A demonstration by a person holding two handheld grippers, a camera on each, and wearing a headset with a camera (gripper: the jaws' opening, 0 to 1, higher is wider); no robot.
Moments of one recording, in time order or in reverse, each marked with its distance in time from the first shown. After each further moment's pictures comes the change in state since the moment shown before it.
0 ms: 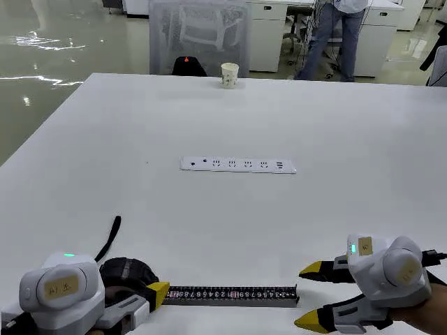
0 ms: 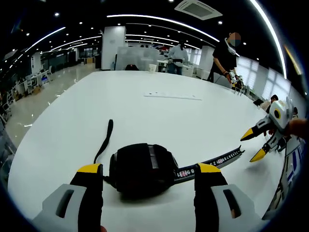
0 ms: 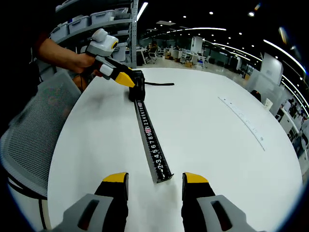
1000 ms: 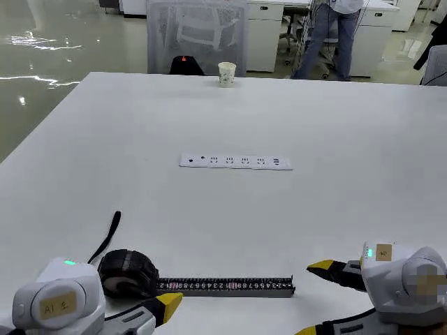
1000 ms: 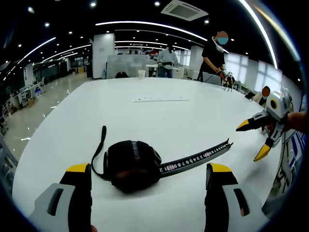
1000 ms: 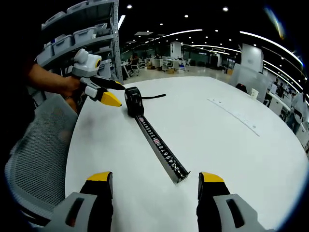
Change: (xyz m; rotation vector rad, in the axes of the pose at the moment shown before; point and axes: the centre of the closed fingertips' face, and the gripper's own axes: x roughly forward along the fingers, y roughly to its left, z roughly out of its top) left arm -0.026 -0.020 0.001 0.092 -0.050 -0.050; right arm -0.020 0.031 0.017 0.175 -0.104 -0.082
